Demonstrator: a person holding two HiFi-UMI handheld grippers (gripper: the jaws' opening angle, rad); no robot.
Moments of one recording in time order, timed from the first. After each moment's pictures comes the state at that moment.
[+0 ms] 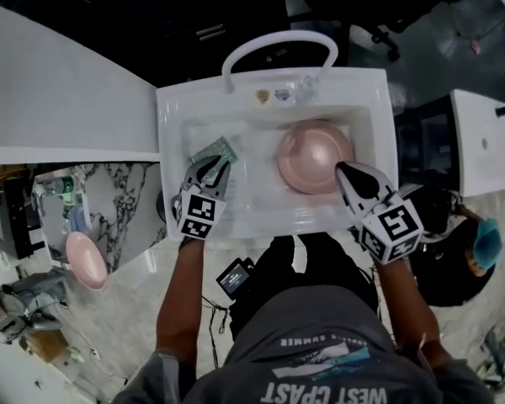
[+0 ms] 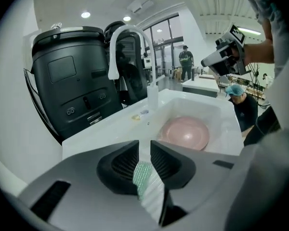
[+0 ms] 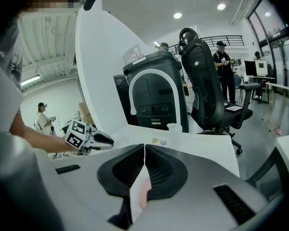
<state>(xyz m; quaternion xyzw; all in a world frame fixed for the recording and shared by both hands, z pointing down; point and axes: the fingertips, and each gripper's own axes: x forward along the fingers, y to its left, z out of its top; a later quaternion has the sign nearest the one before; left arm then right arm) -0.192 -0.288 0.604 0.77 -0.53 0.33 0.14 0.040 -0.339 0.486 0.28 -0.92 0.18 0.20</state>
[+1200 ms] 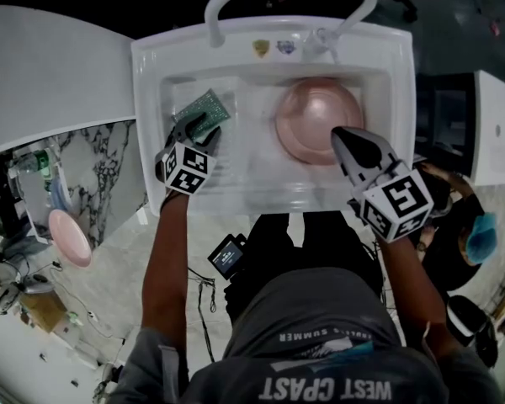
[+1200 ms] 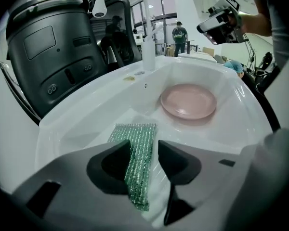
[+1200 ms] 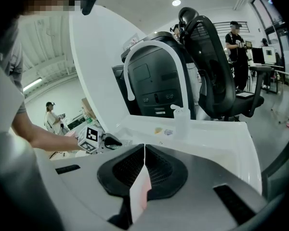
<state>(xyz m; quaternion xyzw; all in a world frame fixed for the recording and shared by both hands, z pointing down) -0.221 -0.283 0.729 0.75 -0.46 0.45 0.18 0.011 -0.352 0.546 0.23 -0.92 0.22 0.24</state>
